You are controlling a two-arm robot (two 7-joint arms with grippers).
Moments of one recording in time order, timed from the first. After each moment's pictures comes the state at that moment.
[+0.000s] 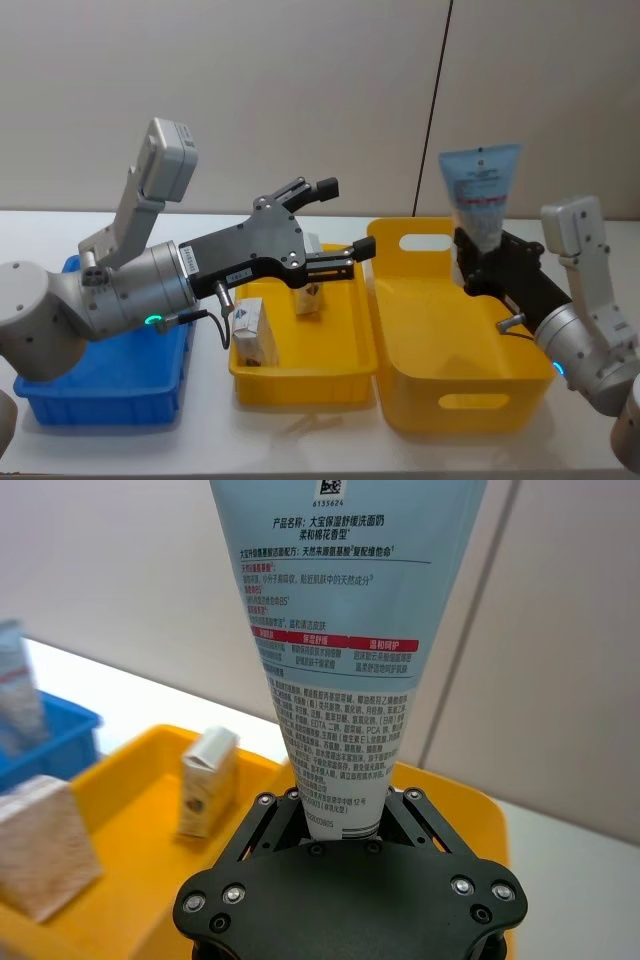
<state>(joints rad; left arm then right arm) -0.67 0.26 0.49 -1.30 -0.55 -0.06 -0.93 0.31 0.36 -0.22 -1.46 0.24 0.01 0.21</state>
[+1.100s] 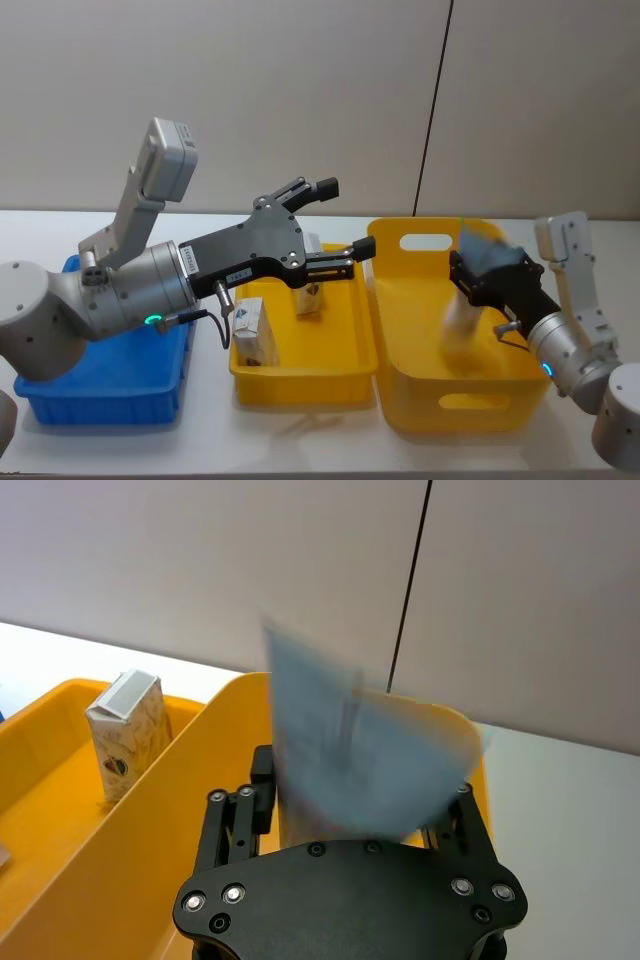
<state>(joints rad) -0.67 0.26 0.49 -1.30 -0.55 -0.06 -0.93 0.42 0.29 -0.19 -1.20 0.22 0.00 0.20</state>
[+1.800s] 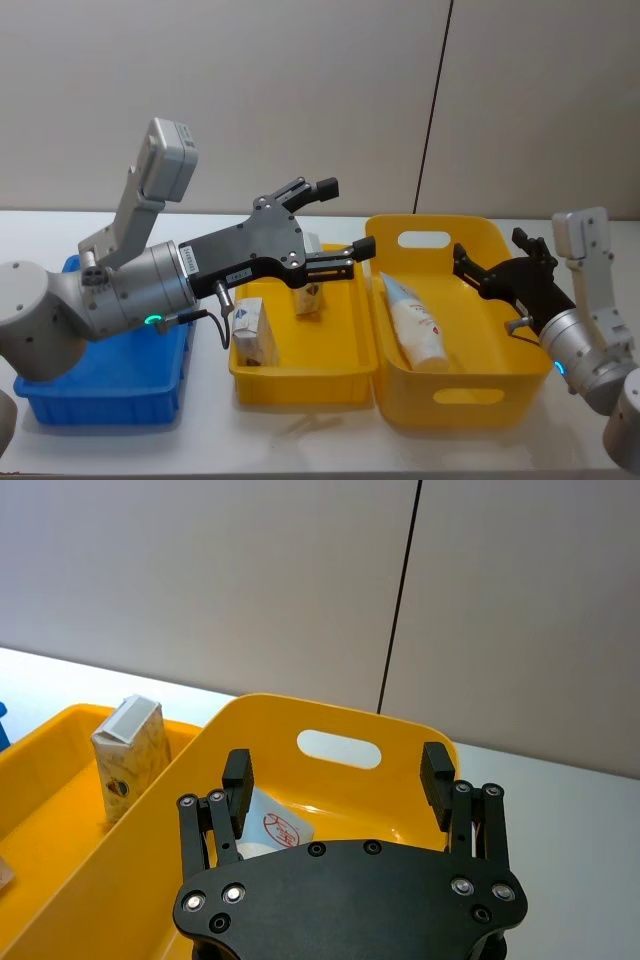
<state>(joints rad) -0.67 0.26 0.49 -1.30 -0.55 -0.06 -0.93 0.38 0.29 -0.16 -1.27 0.21 -0.01 0.20</state>
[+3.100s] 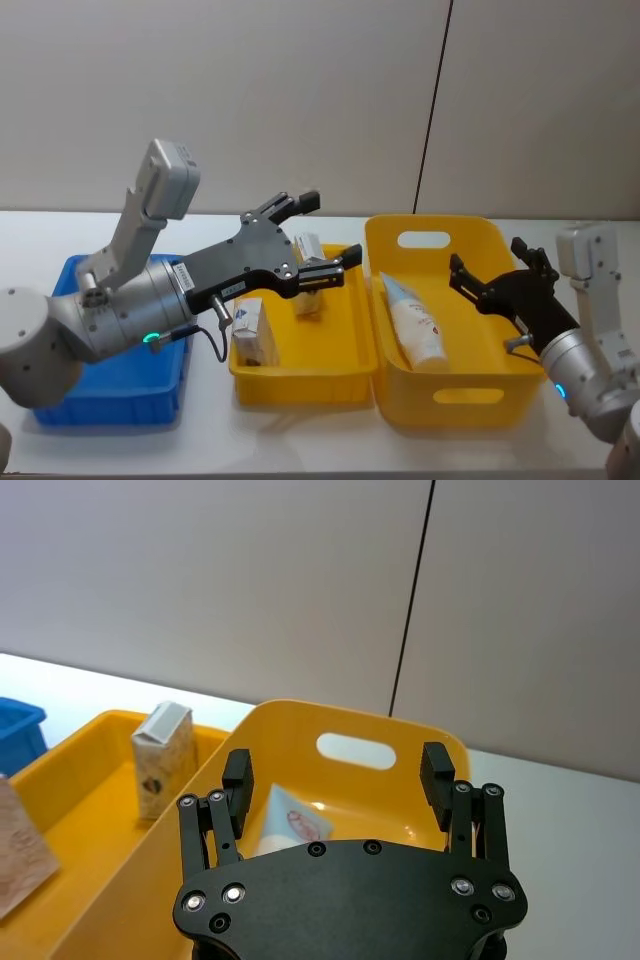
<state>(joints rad) -0.61 0.27 0.49 -1.34 -0.50 -0.05 -0.81 0.27 0.30 -0.16 -1.41 0.22 -0.01 0.17</state>
